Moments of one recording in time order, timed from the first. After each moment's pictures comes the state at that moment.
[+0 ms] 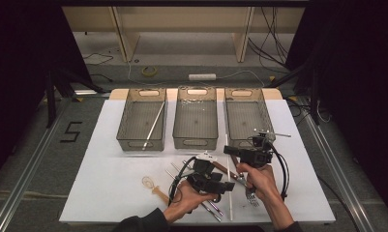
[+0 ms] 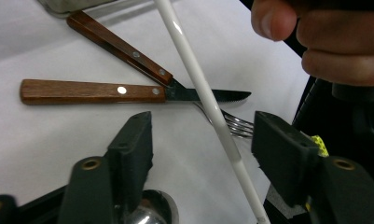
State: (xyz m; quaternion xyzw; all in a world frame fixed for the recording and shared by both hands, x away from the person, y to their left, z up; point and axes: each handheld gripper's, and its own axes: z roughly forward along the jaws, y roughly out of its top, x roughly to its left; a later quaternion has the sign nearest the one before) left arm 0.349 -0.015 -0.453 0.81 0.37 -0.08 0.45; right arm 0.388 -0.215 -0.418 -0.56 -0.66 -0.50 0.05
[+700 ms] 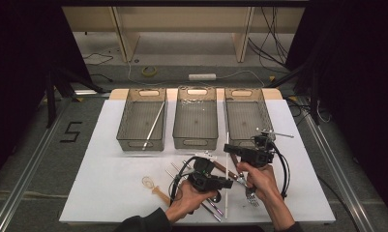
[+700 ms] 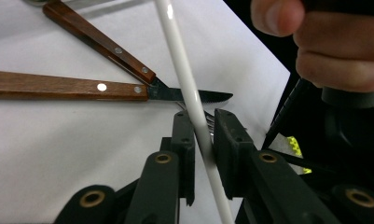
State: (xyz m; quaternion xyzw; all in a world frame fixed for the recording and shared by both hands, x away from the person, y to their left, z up) left arm 0.352 -0.015 -0.452 0.80 0.38 -0.13 0.46; right arm 0.385 -0.216 -0.412 -0.55 -0.65 -0.52 0.05
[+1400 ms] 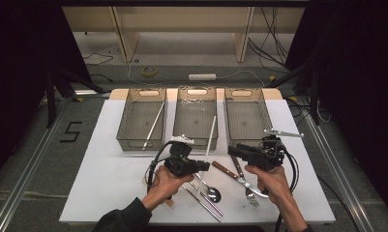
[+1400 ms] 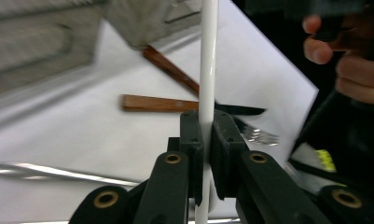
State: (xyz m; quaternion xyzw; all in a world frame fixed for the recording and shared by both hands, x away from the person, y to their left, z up) left arm 0.373 0.045 -0.414 0.79 0.40 -0.06 0.45; right arm 0.370 -0.233 -0.395 -0.49 -0.69 -0.53 0.01
